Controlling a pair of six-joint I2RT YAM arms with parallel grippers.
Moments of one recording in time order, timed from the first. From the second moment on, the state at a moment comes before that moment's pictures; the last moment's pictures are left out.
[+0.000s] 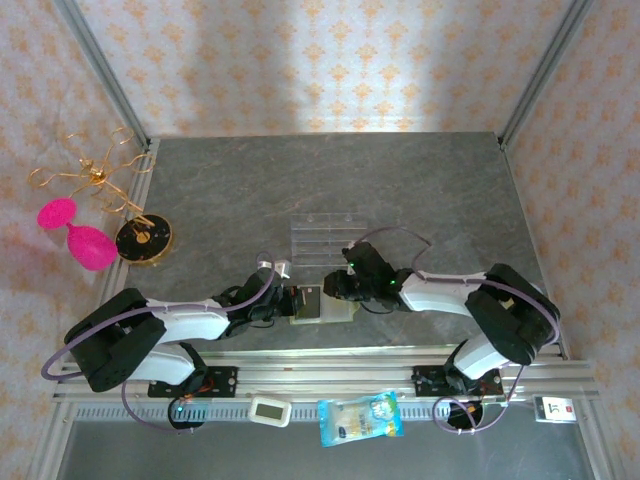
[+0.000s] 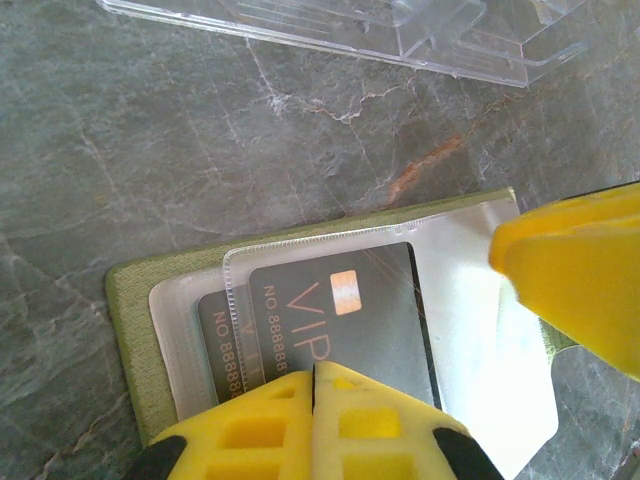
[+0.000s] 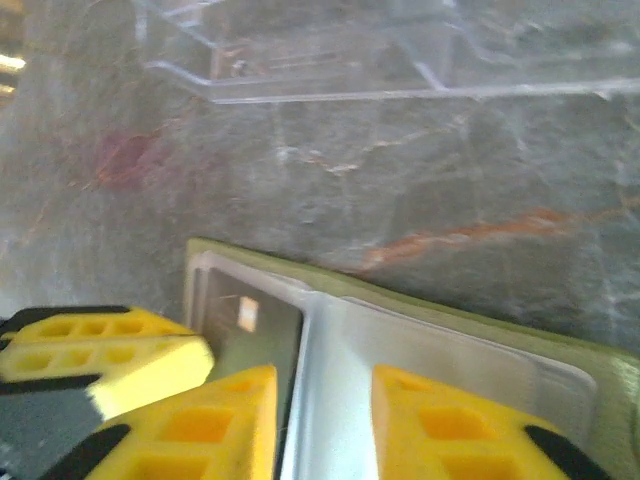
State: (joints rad) left arm -0.76 1.34 0.31 0.30 0.09 -0.85; right arm 0.82 1.51 0.62 0.08 -0.23 0.85
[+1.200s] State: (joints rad) left arm -0.94 1.41 0.45 0.08 -0.22 -0.77; right arm 0.90 1.52 0.68 -0.02 -0.11 0.76
